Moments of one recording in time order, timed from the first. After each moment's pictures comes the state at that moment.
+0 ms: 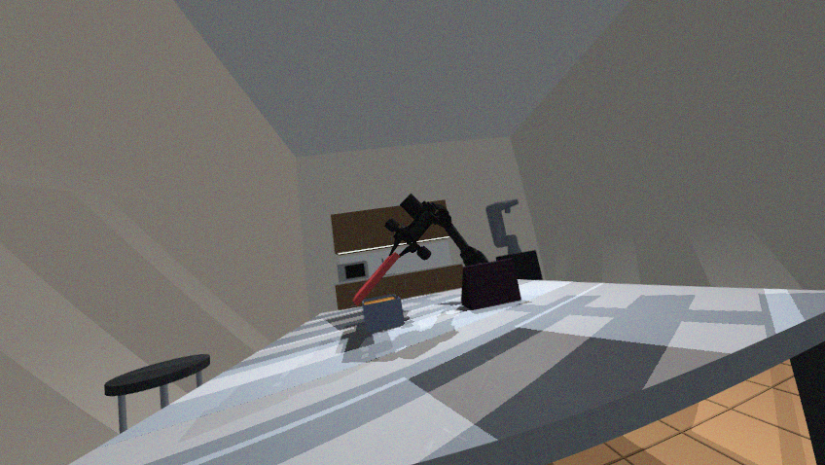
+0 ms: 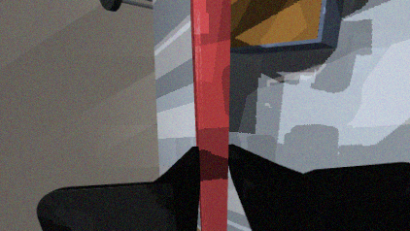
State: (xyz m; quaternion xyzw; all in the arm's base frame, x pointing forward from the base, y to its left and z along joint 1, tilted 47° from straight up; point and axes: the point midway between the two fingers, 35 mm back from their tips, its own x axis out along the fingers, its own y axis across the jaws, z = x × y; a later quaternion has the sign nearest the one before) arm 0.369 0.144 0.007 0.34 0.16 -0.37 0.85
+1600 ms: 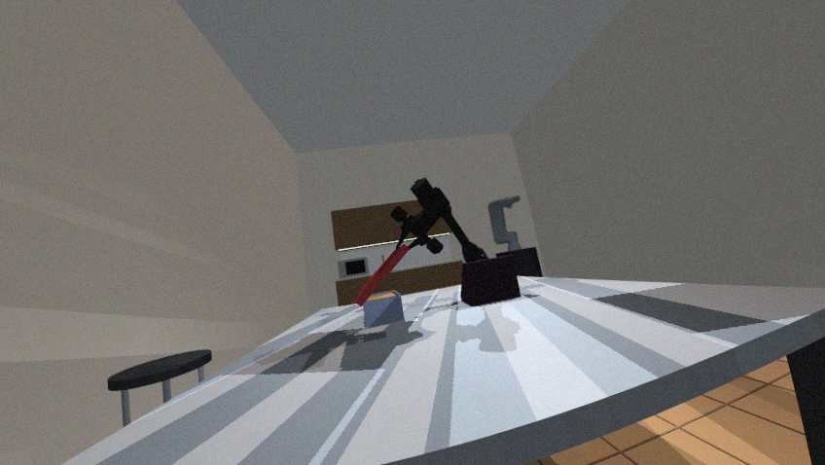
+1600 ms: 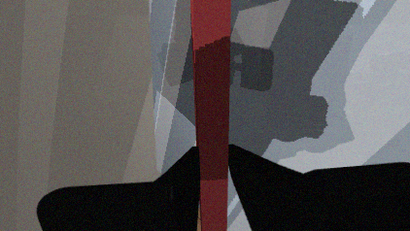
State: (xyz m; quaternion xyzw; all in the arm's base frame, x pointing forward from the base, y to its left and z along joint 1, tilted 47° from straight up) arm 0.357 0.213 -0.059 0.35 0.16 -0.37 0.85
